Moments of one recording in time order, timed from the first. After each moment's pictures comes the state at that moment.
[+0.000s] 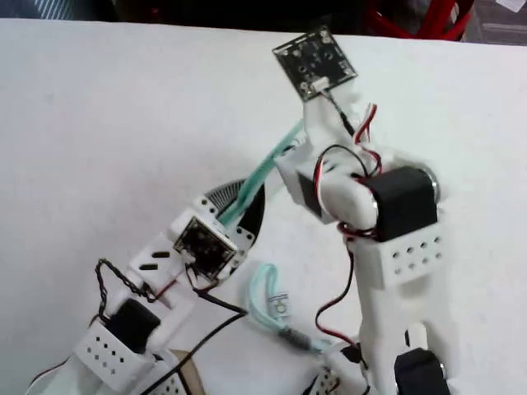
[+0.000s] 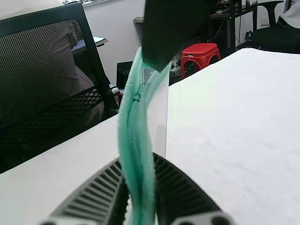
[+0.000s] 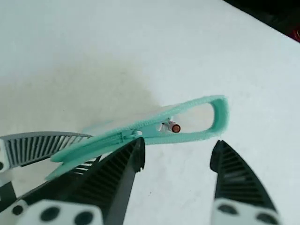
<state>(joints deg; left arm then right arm) 31.3 -78.3 79.0 20.4 -12.4 -22.0 -22.2 -18.4 97.8 11.6</state>
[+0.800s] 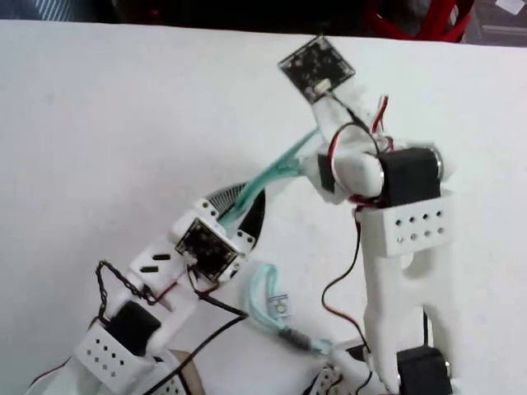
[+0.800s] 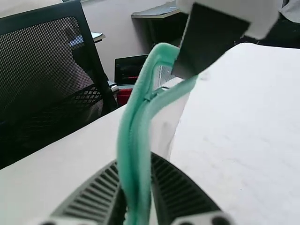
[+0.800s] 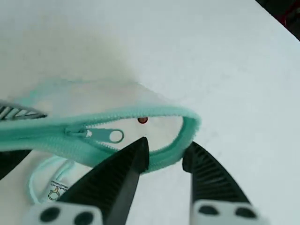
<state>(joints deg) 31.4 -78.3 79.2 21.1 -12.4 -20.2 -18.6 -6.5 97.3 28.0</state>
